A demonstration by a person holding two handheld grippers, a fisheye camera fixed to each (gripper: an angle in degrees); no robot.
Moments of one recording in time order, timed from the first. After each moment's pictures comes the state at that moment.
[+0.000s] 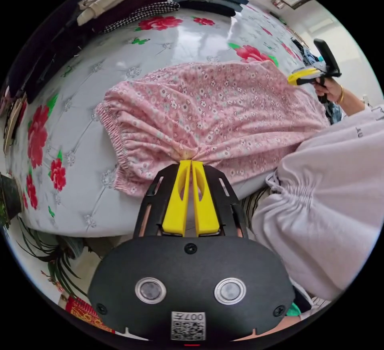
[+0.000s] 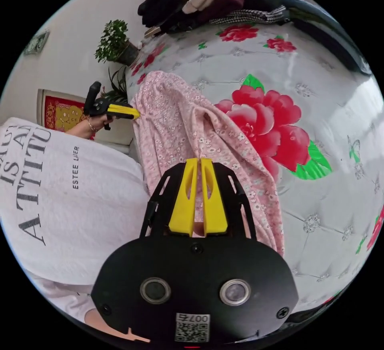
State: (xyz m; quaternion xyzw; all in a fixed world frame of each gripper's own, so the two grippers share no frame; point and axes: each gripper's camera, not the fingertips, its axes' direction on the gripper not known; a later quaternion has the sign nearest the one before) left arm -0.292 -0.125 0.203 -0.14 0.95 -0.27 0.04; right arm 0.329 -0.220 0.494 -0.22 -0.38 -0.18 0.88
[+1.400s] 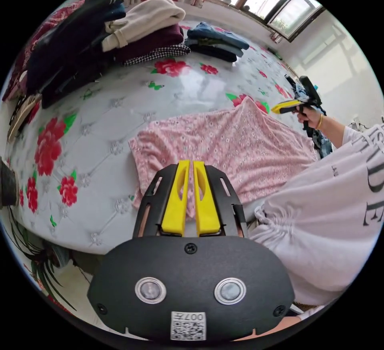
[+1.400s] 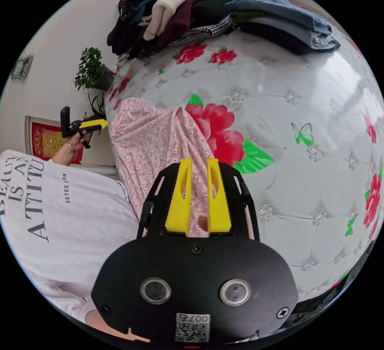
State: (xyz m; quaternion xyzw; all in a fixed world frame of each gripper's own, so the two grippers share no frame) left arm -0.241 -0.160 0.189 -0.16 0.90 -0.40 0.03; right arm 0.317 -0.247 0.458 -0.19 -0.33 -0.14 0.91
